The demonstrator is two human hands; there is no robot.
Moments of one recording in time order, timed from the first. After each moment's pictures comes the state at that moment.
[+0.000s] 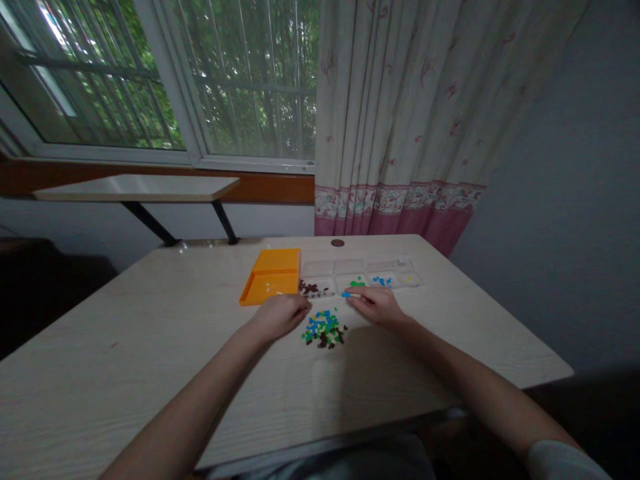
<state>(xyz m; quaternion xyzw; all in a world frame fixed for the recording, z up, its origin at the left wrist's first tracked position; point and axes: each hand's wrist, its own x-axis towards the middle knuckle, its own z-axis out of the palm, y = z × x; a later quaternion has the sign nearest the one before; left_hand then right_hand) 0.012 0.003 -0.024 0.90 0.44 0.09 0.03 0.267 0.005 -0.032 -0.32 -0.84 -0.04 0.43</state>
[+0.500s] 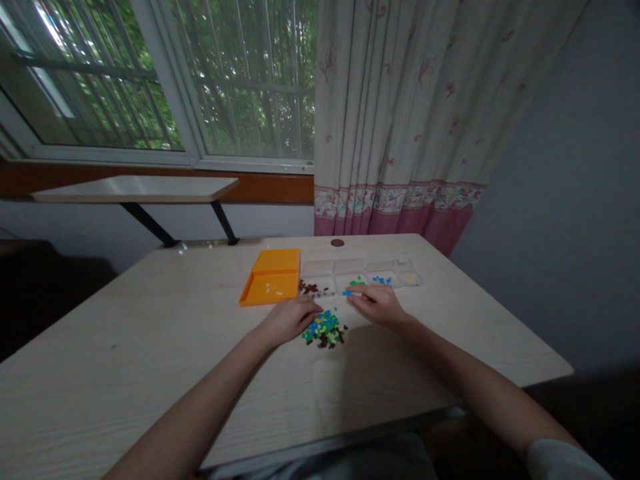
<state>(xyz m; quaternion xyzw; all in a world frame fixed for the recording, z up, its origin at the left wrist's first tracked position) 0.024 0.003 -0.036 0.91 0.37 0.15 0.09 0.269 0.007 -0.032 -0.34 -0.84 -0.06 0.42</state>
